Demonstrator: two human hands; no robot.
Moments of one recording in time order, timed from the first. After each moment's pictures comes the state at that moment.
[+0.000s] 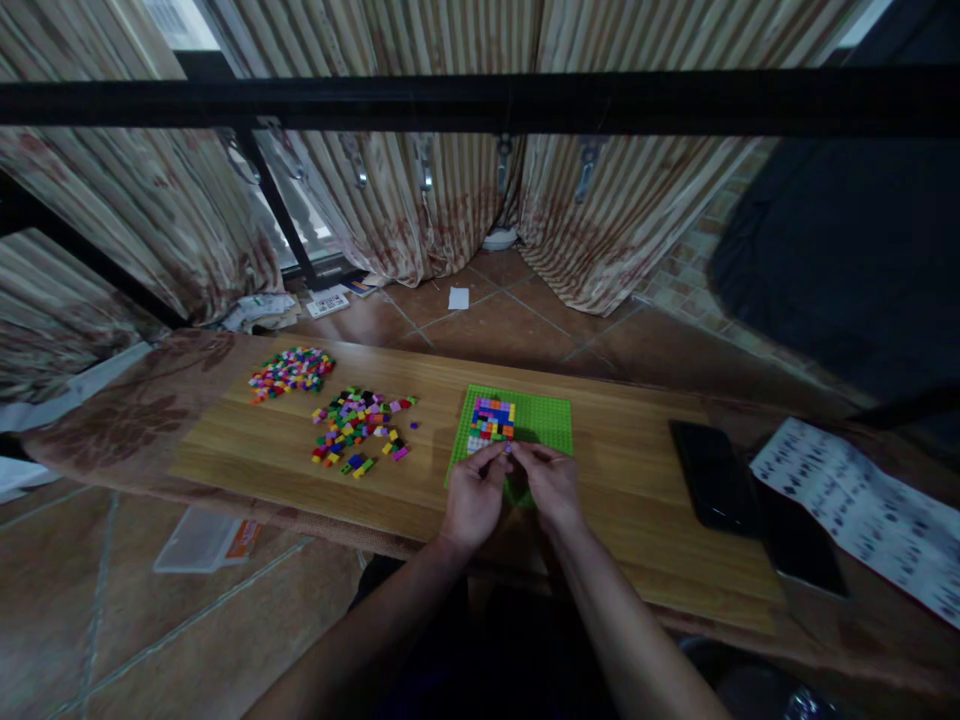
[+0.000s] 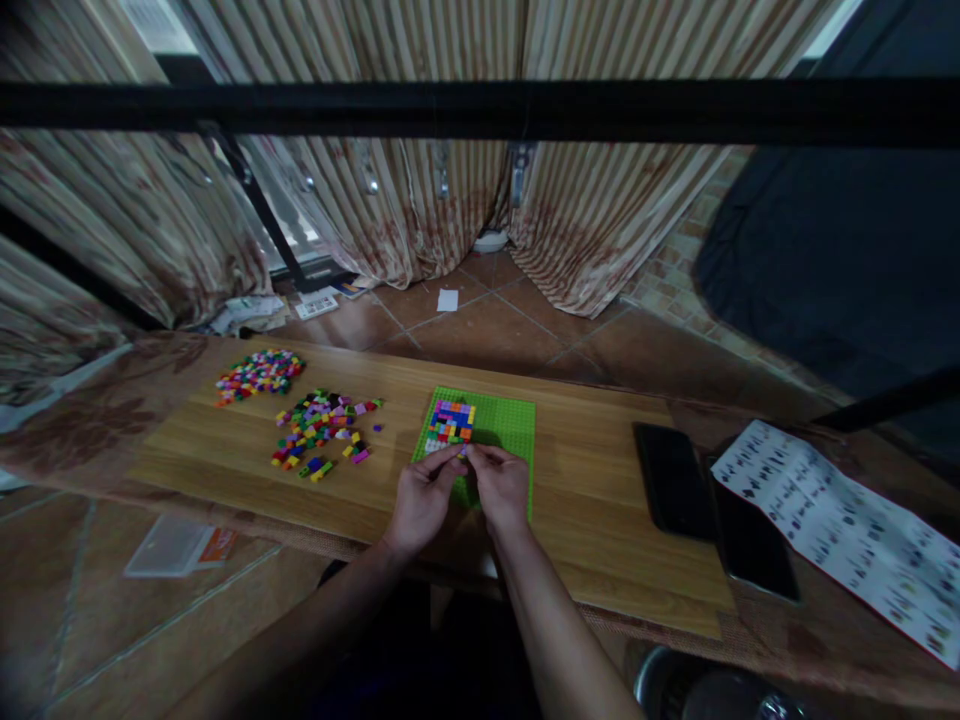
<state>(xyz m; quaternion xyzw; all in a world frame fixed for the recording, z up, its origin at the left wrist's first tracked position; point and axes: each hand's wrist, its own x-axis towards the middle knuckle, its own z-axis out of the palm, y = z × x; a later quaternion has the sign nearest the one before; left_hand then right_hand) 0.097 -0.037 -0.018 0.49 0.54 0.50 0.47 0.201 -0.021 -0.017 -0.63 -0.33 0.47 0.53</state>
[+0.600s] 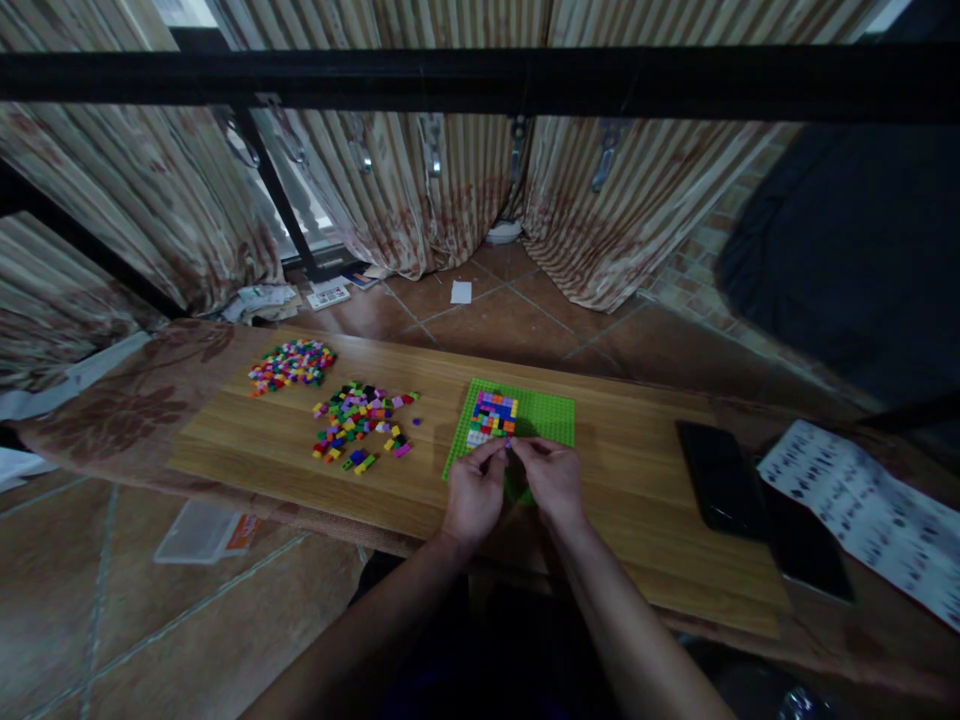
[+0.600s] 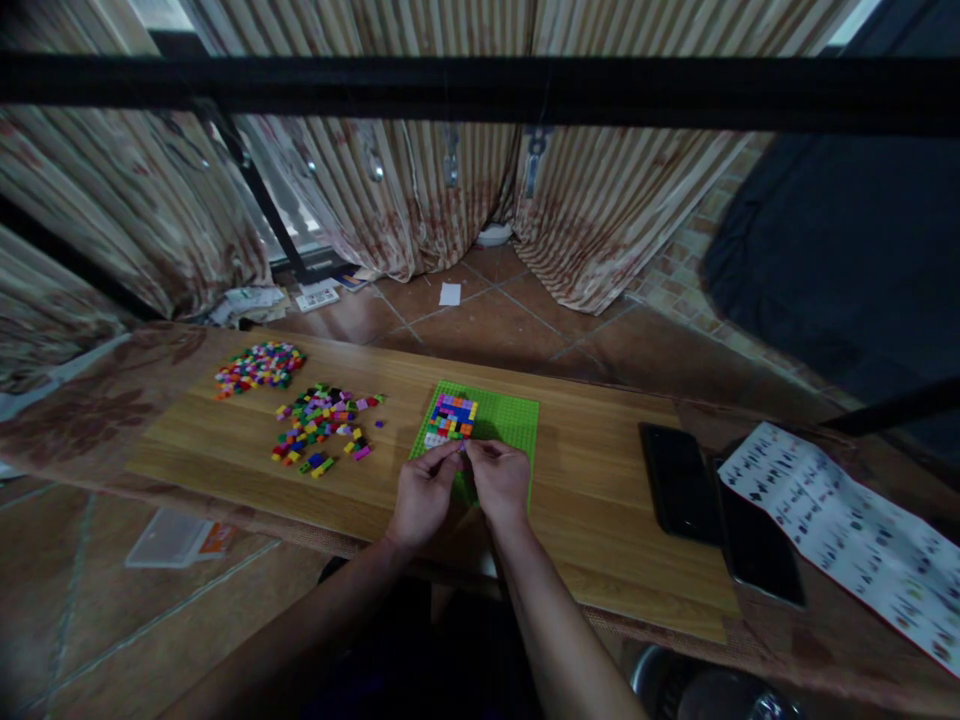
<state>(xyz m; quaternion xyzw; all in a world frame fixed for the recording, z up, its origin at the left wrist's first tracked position) 0.094 -0.035 -0.019 0.48 0.55 0.51 0.46 0.196 -0.015 -0.012 -0.66 -0.36 0.43 0.49</state>
